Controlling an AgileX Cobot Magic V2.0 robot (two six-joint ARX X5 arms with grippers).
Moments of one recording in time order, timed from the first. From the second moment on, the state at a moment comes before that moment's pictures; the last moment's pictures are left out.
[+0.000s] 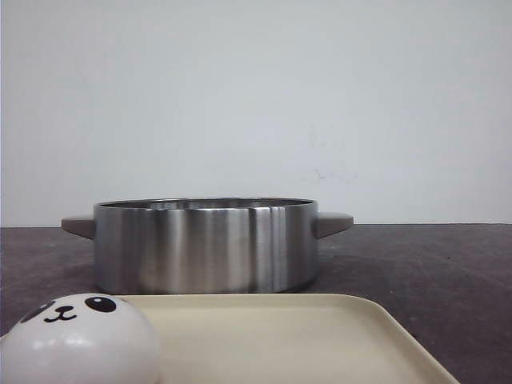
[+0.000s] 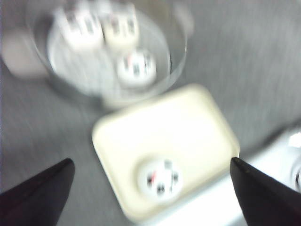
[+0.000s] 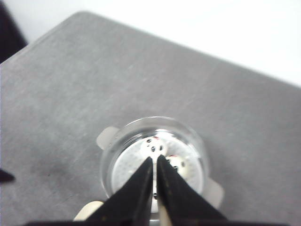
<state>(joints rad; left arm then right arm) -0.66 0.83 1.06 -1.07 0.14 -0.32 0.99 1.40 2.04 -1.16 0.36 0.29</state>
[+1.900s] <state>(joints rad) -1.00 1.28 0.83 -0.70 0.09 -0.49 1.16 1.24 2.03 -1.35 0.64 0.42</state>
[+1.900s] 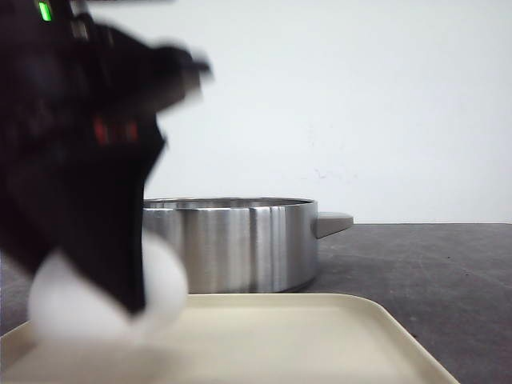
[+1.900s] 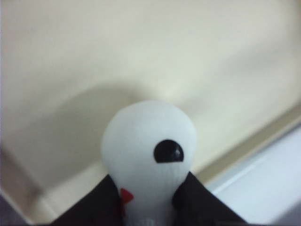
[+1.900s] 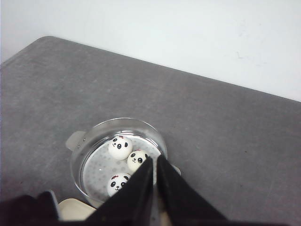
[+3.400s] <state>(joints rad) -0.57 1.81 1.30 -0.66 -0.05 0.05 1.16 1.24 2.03 -1.34 0.68 0.47</state>
